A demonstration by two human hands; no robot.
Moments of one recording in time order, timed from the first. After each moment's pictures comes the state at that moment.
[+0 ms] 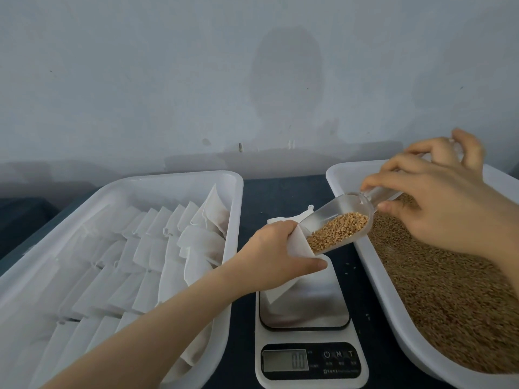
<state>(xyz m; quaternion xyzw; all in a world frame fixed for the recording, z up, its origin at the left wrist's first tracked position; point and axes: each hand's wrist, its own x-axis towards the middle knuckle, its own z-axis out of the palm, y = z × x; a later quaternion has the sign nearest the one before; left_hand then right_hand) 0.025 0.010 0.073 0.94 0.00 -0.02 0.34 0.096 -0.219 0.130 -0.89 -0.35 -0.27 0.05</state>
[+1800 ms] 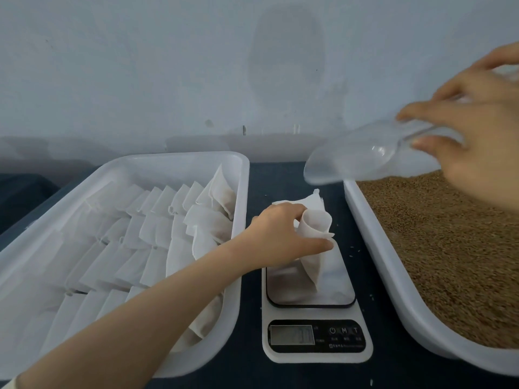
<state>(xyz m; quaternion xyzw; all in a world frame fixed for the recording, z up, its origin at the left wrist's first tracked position) 0.021 0.016 0.072 0.94 -0.01 0.00 0.35 0.156 -0.264 0.149 -0.92 -0.25 -0.31 -0.01</state>
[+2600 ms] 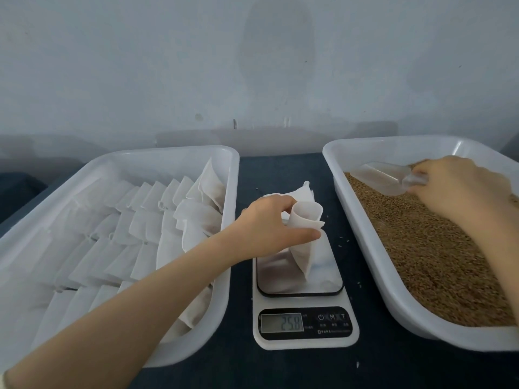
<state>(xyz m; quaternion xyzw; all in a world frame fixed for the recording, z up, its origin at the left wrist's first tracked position) 0.023 0.017 0.069 0.94 -0.01 0.01 0.34 0.128 -0.239 0.102 -0.99 -0.01 -0.10 -0.01</state>
